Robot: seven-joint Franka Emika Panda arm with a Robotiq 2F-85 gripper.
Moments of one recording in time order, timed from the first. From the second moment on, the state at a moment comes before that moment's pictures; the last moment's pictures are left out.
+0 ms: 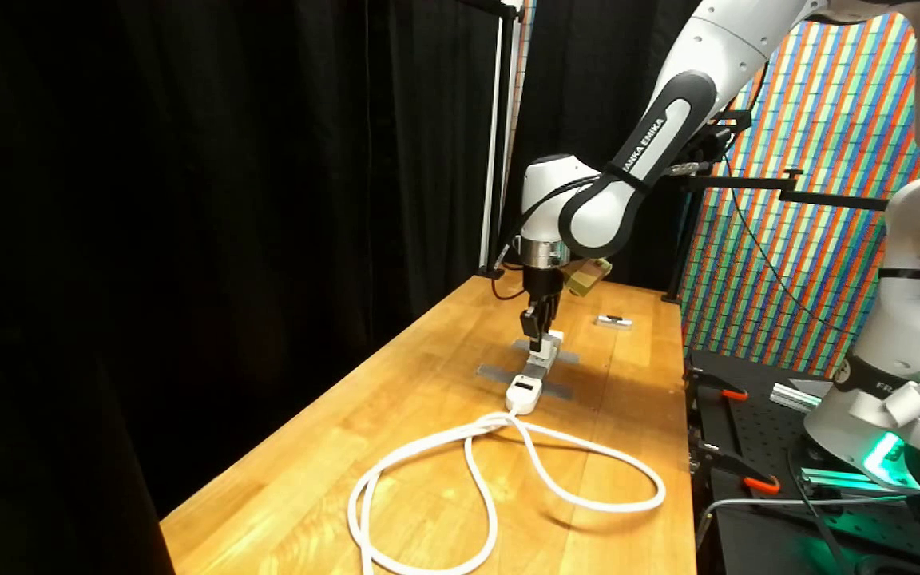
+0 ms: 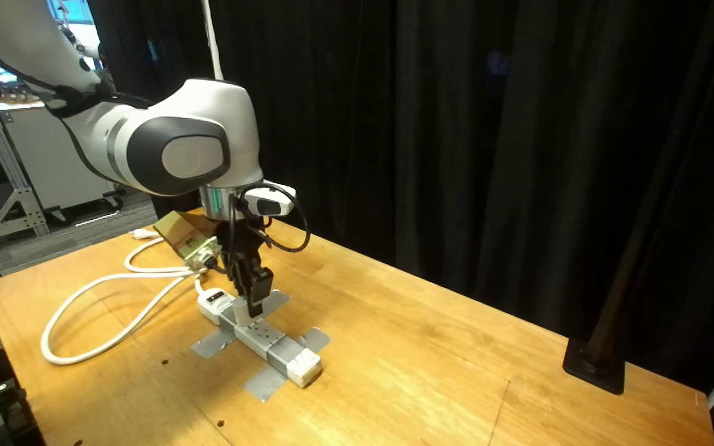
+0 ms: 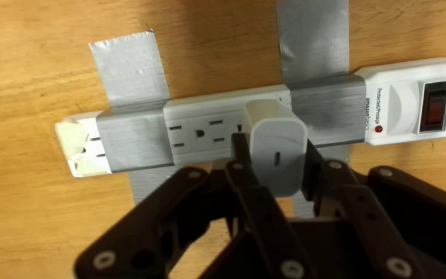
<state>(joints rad) 0.05 0.34 -0.06 -2.33 -0.09 2.62 0.18</state>
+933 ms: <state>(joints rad) -0.05 0.38 0.01 -2.30 0.02 2.61 -0.08</state>
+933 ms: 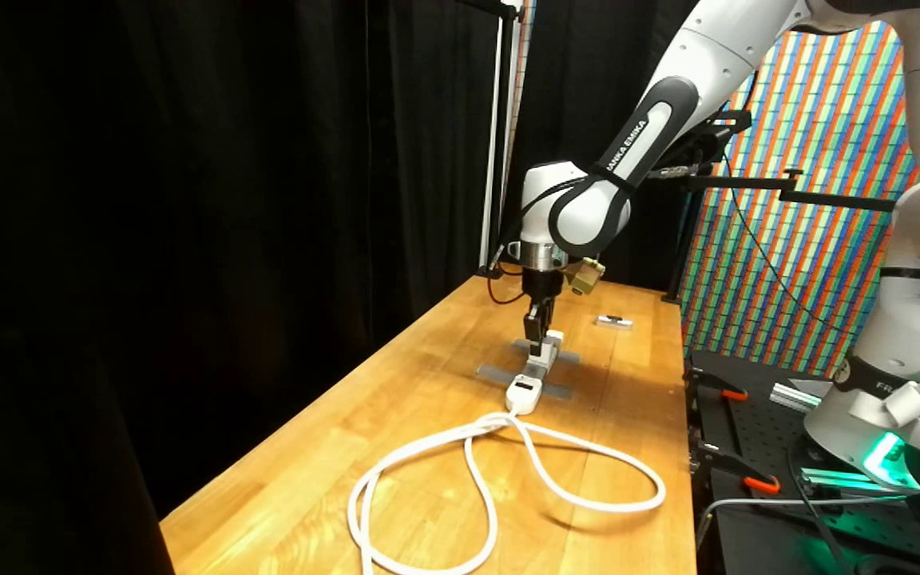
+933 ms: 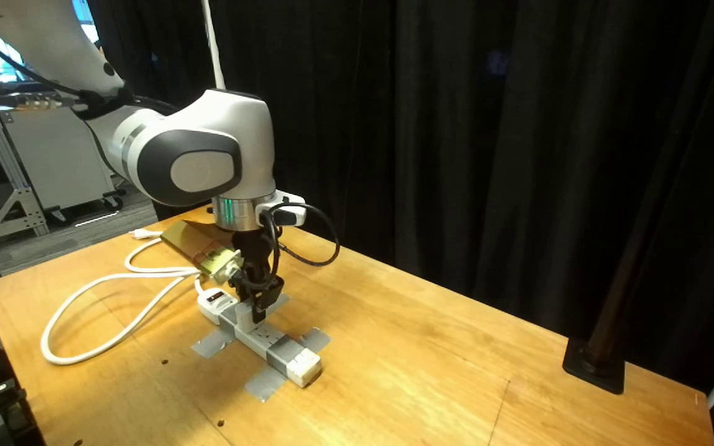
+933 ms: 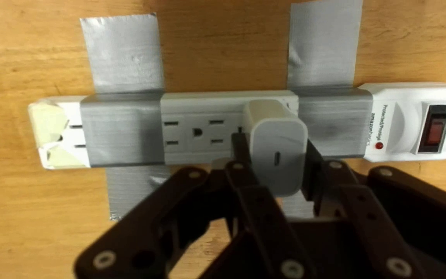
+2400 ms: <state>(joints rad) 0.10 0.00 0.02 -2.50 -0.22 2.34 0.19</state>
